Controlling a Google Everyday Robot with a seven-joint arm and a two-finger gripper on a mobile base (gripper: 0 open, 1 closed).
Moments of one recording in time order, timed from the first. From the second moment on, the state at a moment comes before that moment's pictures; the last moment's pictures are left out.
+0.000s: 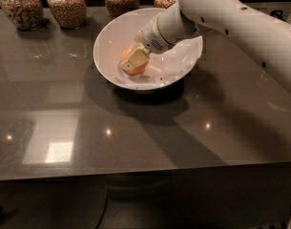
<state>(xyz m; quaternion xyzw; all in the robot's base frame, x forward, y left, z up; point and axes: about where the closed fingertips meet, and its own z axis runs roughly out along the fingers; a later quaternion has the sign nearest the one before) 0.679 0.020 0.895 -0.56 0.71 0.14 0.40</state>
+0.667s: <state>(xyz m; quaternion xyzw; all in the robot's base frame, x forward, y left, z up) 0.693 0.018 0.863 -0.56 0.72 0.13 0.37</state>
